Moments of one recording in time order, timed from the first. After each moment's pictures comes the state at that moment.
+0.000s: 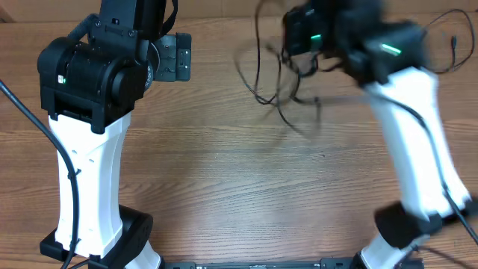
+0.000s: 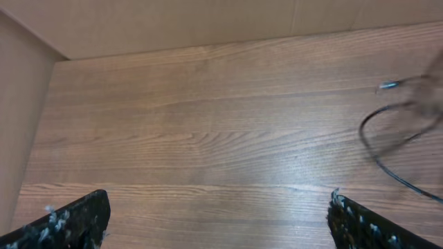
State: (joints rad) left arm -0.35 1.82 2.64 -1.69 -0.36 -0.18; right arm 0.40 1.86 2.18 -1.11 -0.07 0.20
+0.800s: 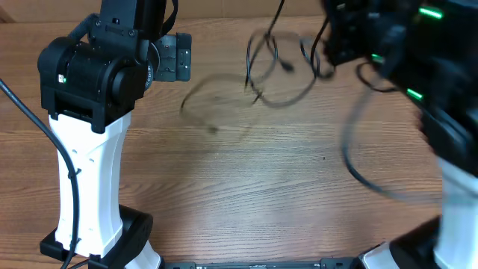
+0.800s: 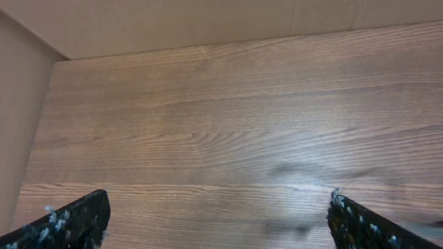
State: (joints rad) left arm -0.35 1.82 2.64 -1.69 -0.36 -0.18; right arm 0.46 1.69 2.53 -1.25 0.02 0.16
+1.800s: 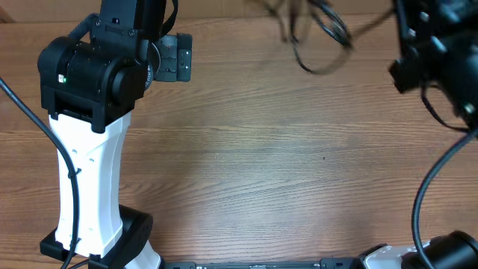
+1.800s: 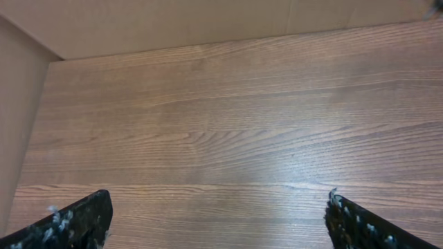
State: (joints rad) left arm -0.35 1.82 2.64 -1.69 -0.34 -0.18; right arm 0.45 1.58 2.78 -1.26 0.08 0.12
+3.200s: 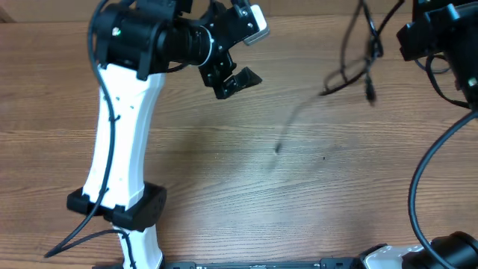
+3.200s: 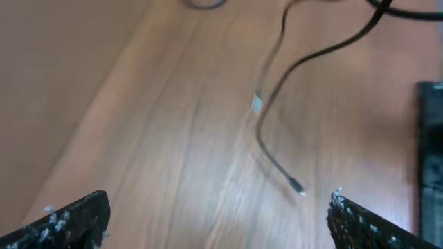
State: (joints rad) left arm -0.35 2.00 2.64 -1.57 0.62 0.72; right arm 0.45 1.56 2.71 -1.05 0.14 0.10
